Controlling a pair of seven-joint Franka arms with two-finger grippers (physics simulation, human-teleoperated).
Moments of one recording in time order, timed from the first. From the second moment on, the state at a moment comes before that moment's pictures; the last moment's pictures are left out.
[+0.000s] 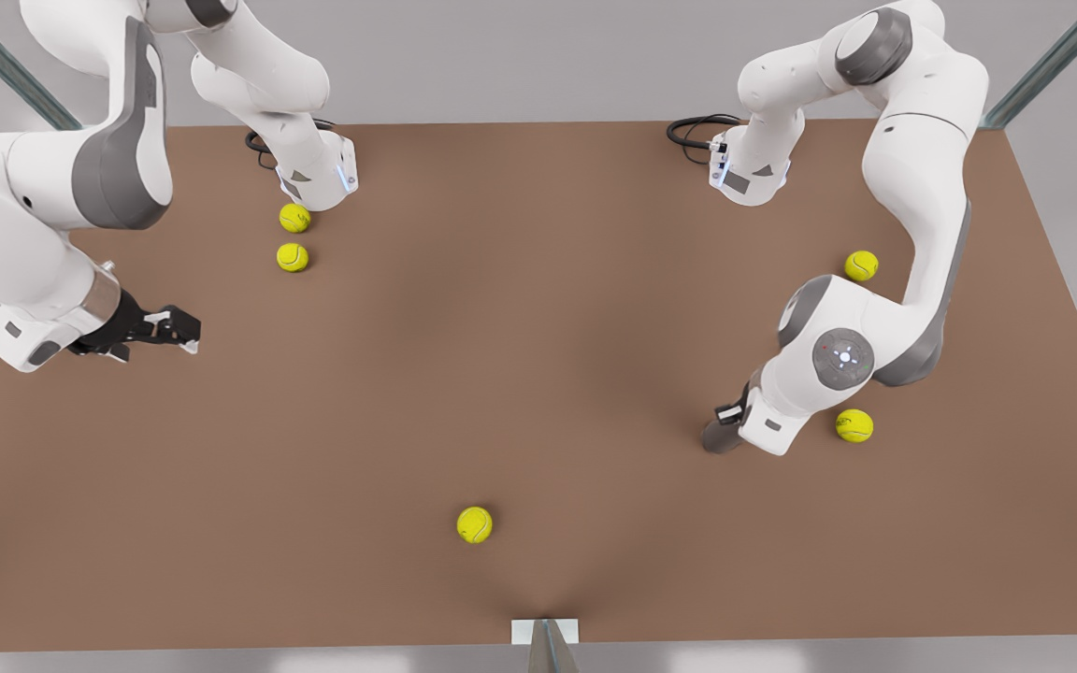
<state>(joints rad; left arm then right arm) 0.31 0.62 -0.76 -1.46 0.36 1.85 -0.76 -0.13 0.18 0.17 -1.40 -0.05 1.57 -0.08</state>
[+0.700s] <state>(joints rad) 0.33 0.50 -0.91 -1.13 0.33 1.36 -0.70 -0.12 0.19 0.18 -1.41 -0.05 1.57 -0.08</state>
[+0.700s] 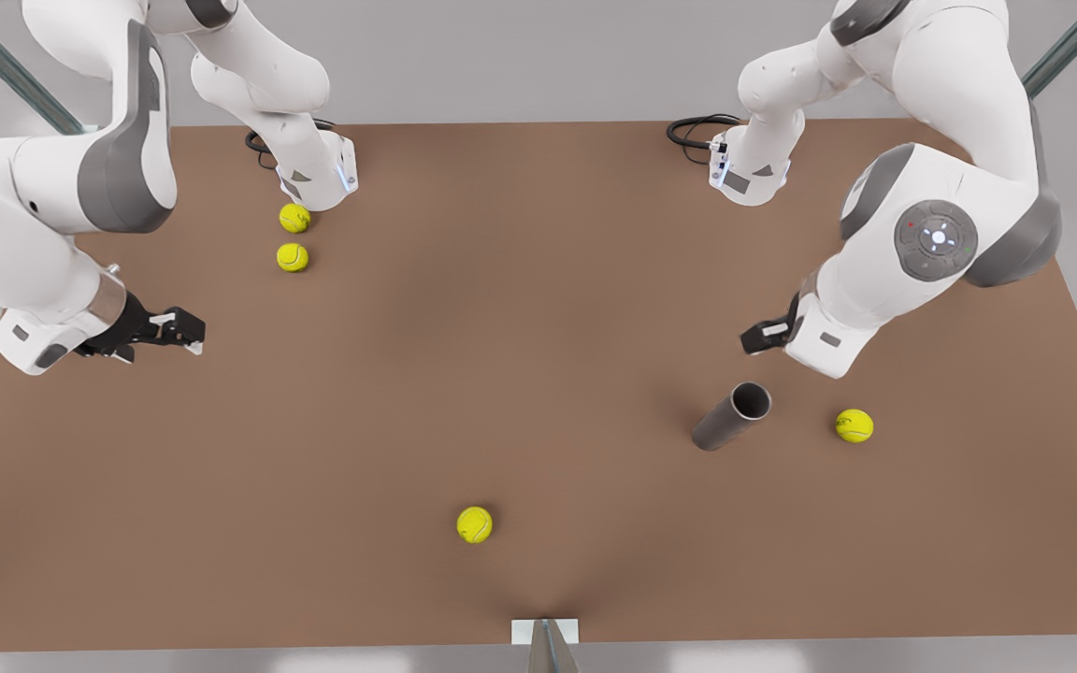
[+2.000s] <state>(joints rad) -0.03 0.14 -0.14 -1.53 0.01 1.59 -0.18 -0.10 0.21 0.18 -1.41 -0.05 1.57 -0.07</state>
